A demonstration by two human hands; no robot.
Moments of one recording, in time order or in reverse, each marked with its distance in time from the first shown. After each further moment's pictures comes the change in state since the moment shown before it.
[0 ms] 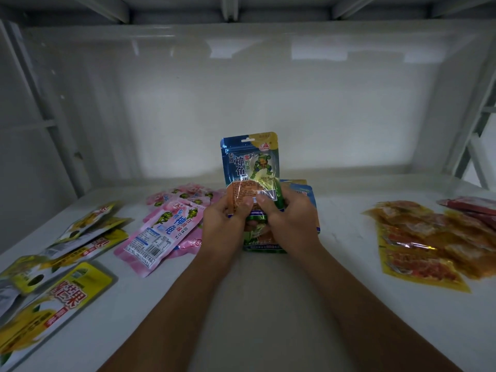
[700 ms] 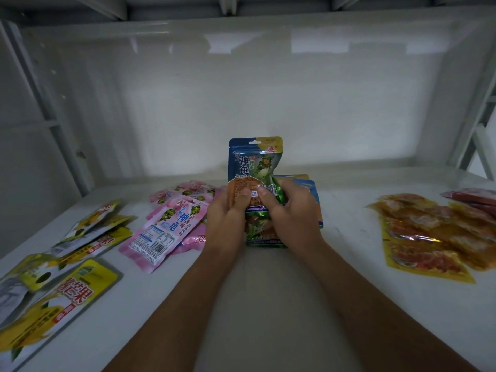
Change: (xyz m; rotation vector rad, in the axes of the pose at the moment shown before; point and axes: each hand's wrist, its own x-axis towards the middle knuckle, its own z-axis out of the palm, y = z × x) left_hand -0.005 0.008 0.002 -0.015 0.030 0.001; right_hand -0.002 -0.002 0.000 -0.036 0.012 -0.056
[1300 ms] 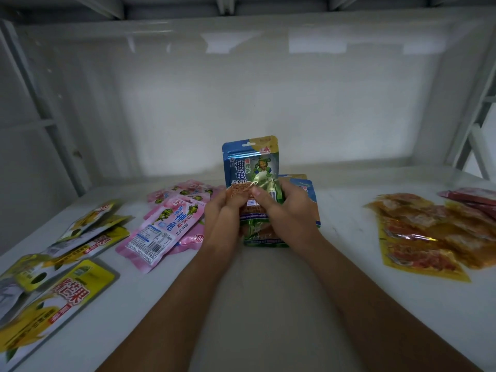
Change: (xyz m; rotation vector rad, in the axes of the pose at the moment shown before) left_hand -0.006 0.012 0.003 -0.105 -0.011 -0.123; right_hand 0.002 -0.004 -0.003 0.119 -0.077 0.146
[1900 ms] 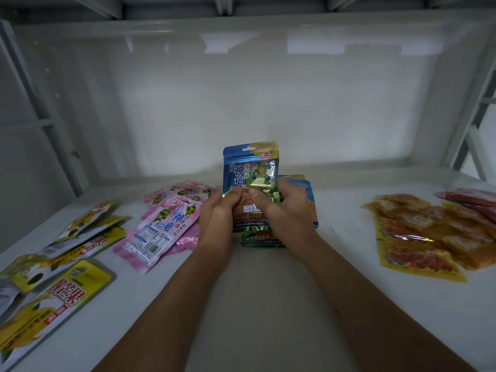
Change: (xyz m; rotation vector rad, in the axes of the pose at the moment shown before) left_hand 0.004 0.002 -0.002 -0.080 0.056 -0.056; right_hand -0.001 -0.006 -0.003 0.076 -0.040 0.019
